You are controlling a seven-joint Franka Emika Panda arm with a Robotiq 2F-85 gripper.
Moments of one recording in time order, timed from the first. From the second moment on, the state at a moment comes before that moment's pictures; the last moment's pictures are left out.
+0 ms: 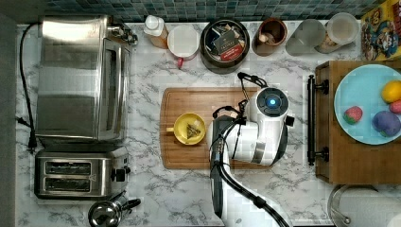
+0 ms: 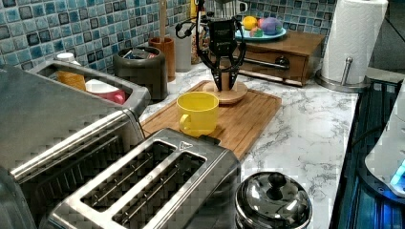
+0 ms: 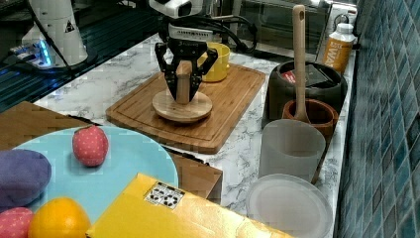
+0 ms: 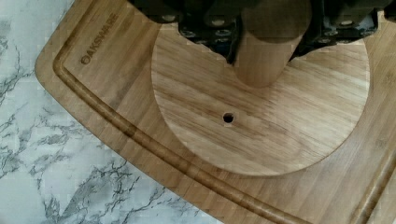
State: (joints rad) arm -0.11 0.24 -0.12 -2.23 -0.02 0.77 0.06
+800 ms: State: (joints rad) arm -0.11 0.23 -0.11 -2.23 -0.01 0.77 -0.01
